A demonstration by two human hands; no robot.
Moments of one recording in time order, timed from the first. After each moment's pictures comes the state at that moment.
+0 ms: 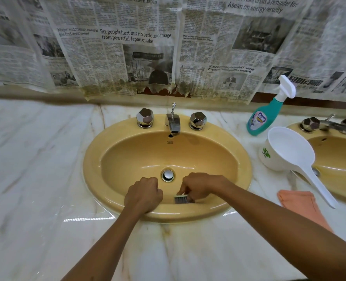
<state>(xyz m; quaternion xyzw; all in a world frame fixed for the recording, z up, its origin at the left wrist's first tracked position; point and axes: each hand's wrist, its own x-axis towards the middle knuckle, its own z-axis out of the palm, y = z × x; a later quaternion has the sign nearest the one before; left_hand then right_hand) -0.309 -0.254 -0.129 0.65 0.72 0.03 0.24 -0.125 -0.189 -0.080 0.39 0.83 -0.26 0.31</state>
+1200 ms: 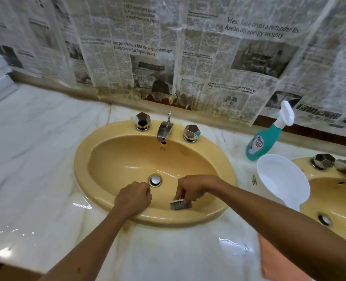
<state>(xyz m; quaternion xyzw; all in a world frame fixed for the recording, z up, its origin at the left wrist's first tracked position) -0.239 -0.261 -0.128 0.58 0.79 0.05 0.21 -0.059 -0.146 -0.053 0.28 0.85 -0.24 0.38</state>
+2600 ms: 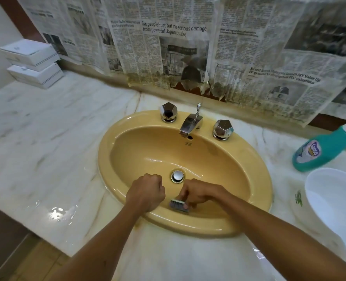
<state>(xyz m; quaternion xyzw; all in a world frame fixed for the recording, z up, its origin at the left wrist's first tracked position) -0.235 -0.261 -0.127 0.51 0.84 0.06 0.16 -0.091 -0.131 -0.136 0.28 0.82 -0.38 0.33</state>
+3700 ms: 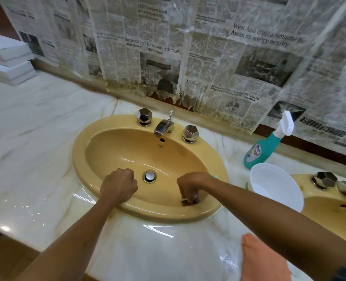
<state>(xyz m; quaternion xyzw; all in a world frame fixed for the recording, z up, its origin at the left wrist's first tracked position) -0.230 -0.265 -0.122 0.48 0.86 0.08 0.11 -0.040 -0.131 -0.067 0.27 0.85 -0.02 0.45</state>
